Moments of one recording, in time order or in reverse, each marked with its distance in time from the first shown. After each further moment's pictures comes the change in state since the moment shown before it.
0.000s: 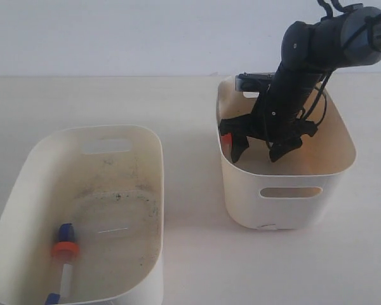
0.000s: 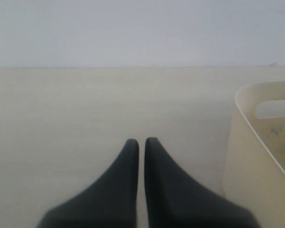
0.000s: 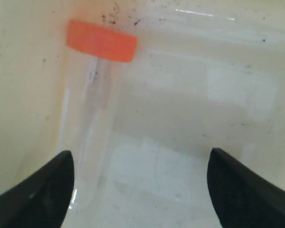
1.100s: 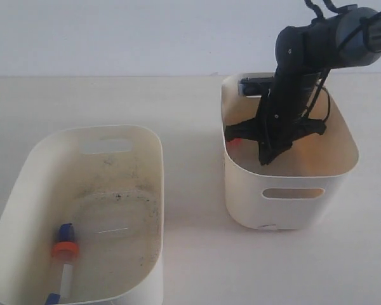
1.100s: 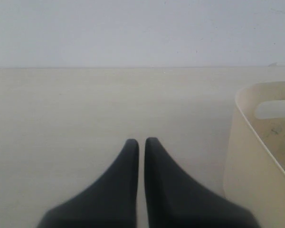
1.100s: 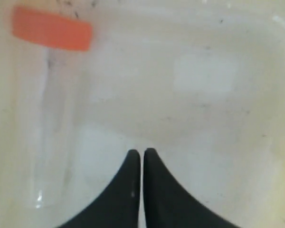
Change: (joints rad) left arm 0.000 0.000 0.000 0.000 0.000 0.000; right arm 0.013 -0.019 0.000 -0.172 0.040 0.128
